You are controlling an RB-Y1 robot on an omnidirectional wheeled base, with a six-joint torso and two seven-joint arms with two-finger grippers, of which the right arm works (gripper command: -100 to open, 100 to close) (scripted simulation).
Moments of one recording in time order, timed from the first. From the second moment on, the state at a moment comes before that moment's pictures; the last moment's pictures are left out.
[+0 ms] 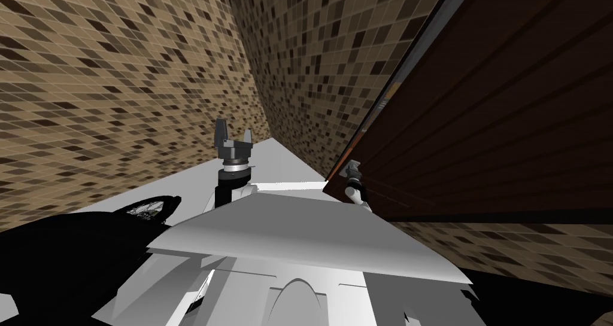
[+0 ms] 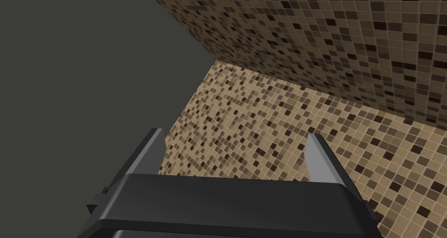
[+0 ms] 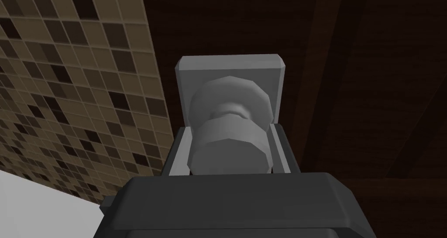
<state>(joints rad) 0.07 -0.36 0.04 -1.27 -1.00 -0.44 -0.98</state>
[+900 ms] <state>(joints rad) 0.11 -0.45 0.13 -1.30 -1.00 -0.45 -1.08</state>
